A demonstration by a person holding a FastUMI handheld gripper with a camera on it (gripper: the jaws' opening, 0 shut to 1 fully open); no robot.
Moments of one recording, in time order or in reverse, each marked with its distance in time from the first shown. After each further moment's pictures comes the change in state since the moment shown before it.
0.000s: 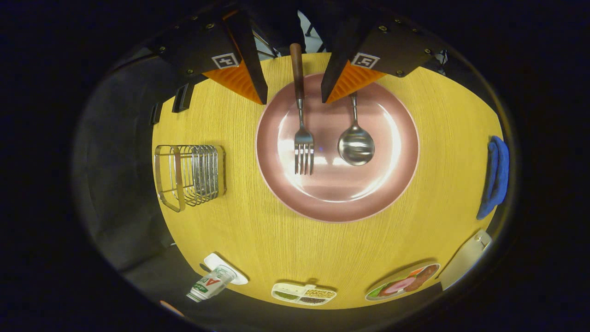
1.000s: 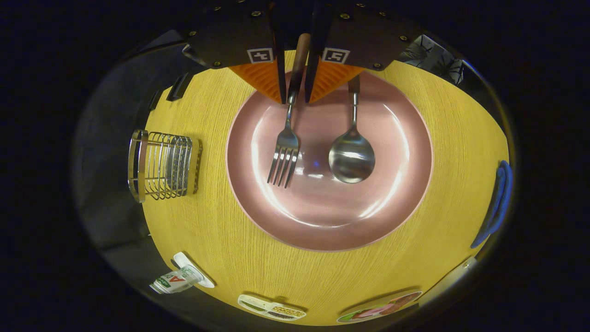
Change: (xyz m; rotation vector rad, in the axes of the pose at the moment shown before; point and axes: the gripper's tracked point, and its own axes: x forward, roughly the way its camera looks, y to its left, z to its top) arm 0.028 0.016 -0.002 -0.102 0.055 0.025
